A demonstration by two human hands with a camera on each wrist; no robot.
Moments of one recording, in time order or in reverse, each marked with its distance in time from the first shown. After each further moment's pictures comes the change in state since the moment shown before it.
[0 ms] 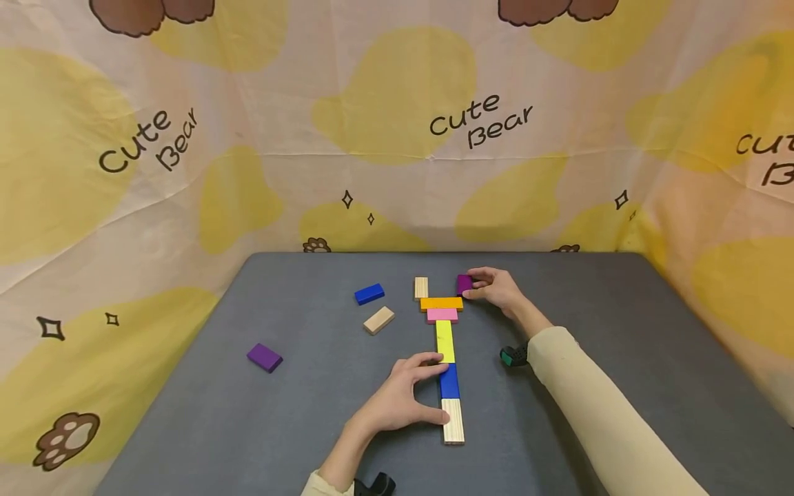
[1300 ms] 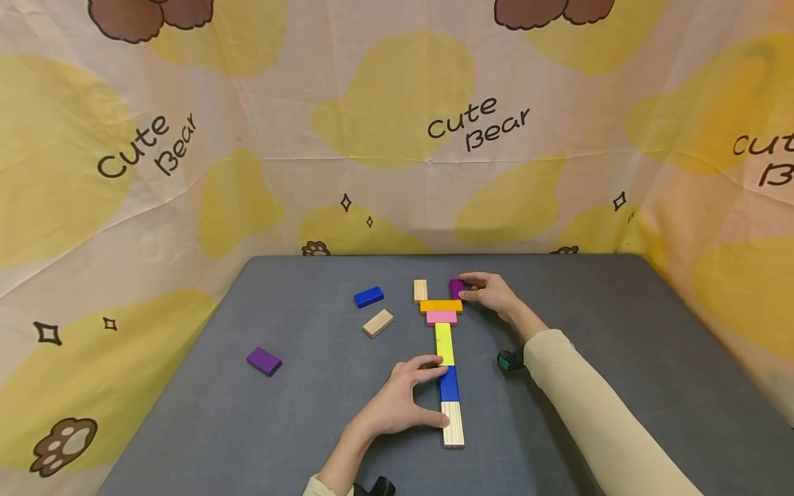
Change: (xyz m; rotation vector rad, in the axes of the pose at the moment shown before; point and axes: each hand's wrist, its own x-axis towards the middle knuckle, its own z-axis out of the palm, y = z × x) left_hand 0.002 0.002 0.000 -0.011 -0.015 -0.024; right_hand 0.001 -0.002 0.006 -0.050 -0.045 0.007
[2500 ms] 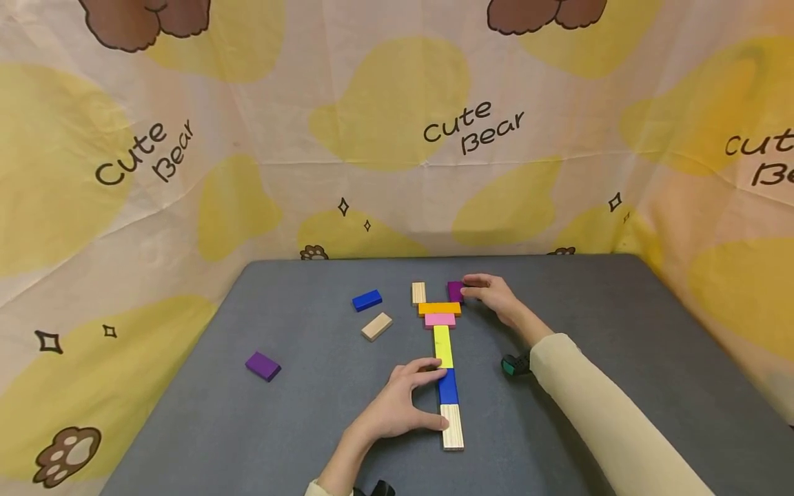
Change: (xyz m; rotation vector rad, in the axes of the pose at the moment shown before) left_hand -0.001 0.000 0.001 0.009 0.001 0.001; right_hand -0.010 0.001 -0.003 0.074 0.034 -0.023
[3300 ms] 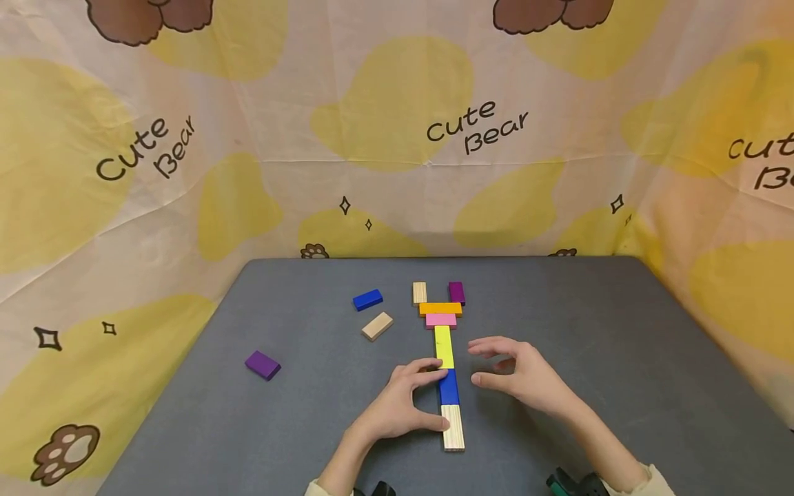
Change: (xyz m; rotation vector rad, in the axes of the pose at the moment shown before) left_hand -0.002 0.001 0.001 -0.006 0.011 0.004; right_hand -0.173 -0.039 0.017 -0.219 -0.111 -0.228
